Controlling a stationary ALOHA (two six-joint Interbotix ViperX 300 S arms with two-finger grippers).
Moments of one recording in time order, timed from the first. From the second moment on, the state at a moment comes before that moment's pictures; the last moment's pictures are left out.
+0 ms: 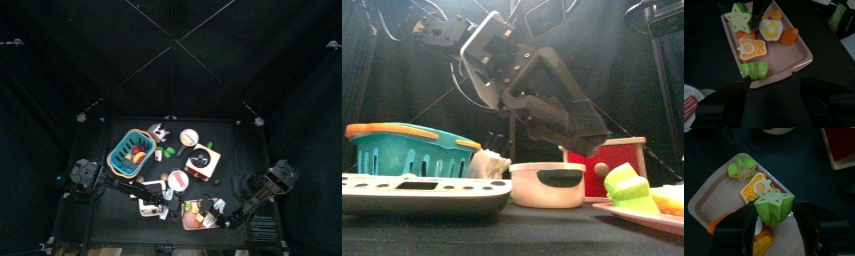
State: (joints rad) left arm -0.24 0.34 0.39 0.17 -0.14 -0.09; right arm 0.79 -0.01 0.70 -0.79 0.99 1.96
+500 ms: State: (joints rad) left arm -0.23 0.44 0.26 0.19 -0.05 -0.09; right arm 0.79 -0.01 0.70 -0.78 0.99 1.96
